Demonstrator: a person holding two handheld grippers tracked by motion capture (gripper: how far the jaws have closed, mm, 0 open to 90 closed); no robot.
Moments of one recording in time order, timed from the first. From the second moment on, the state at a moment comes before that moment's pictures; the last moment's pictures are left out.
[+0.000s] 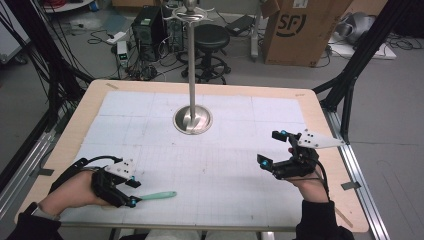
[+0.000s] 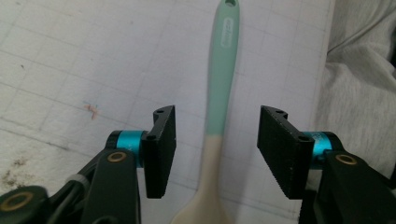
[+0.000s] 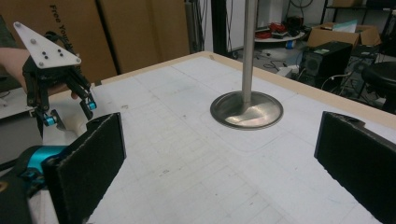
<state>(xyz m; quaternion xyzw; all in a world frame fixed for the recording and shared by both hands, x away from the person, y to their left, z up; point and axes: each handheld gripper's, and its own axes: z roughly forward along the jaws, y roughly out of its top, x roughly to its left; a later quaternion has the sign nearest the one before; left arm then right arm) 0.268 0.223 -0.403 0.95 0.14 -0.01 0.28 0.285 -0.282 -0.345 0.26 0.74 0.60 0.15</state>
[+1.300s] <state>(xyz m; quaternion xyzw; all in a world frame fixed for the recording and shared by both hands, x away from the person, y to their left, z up) 0.262 0.213 -0.405 0.98 0.12 0.03 0.18 0.288 -0.284 -0.350 0.27 0.74 0.60 0.15</state>
